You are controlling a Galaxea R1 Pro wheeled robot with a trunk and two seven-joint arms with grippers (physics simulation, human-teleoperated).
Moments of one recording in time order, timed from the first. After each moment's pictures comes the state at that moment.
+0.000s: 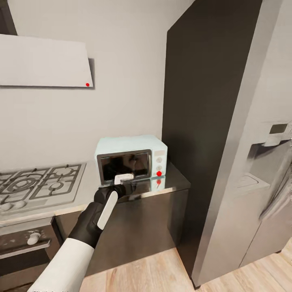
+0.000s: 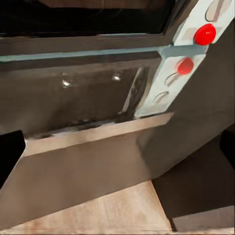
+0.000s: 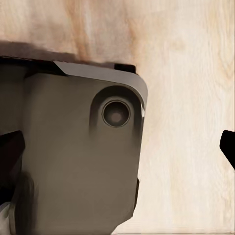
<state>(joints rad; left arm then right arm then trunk) -0.70 -0.15 -0.18 -1.14 0.34 0.75 0.27 -0.09 -0.02 -0.39 0.02 0.49 -0.11 0.00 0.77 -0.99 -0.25</state>
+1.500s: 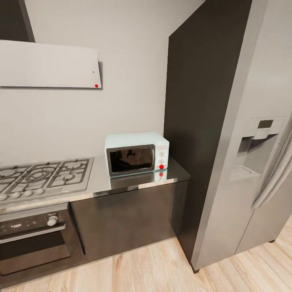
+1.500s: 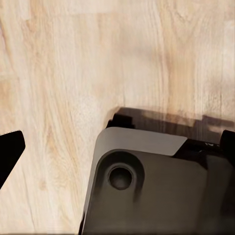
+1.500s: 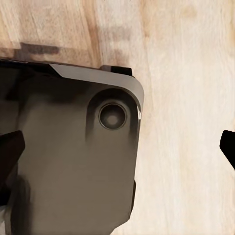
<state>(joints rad) -0.24 0.01 -0.17 0.00 0.34 -0.04 0.10 -0.09 -0.01 -0.39 0.02 0.49 -0.12 -0.02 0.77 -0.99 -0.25</state>
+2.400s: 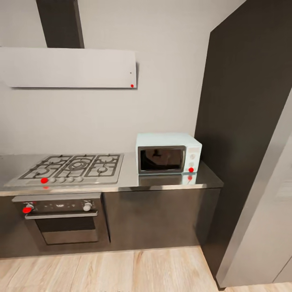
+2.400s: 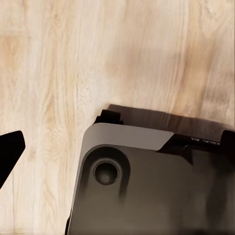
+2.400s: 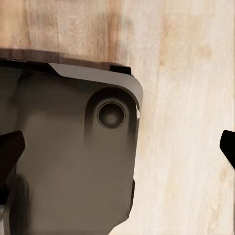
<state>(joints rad) -0.23 -0.01 -0.16 0.00 0.35 -0.04 0.08 -0.09 -0.02 -0.39 0.02 0.49 -0.12 -0.02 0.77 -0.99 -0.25</state>
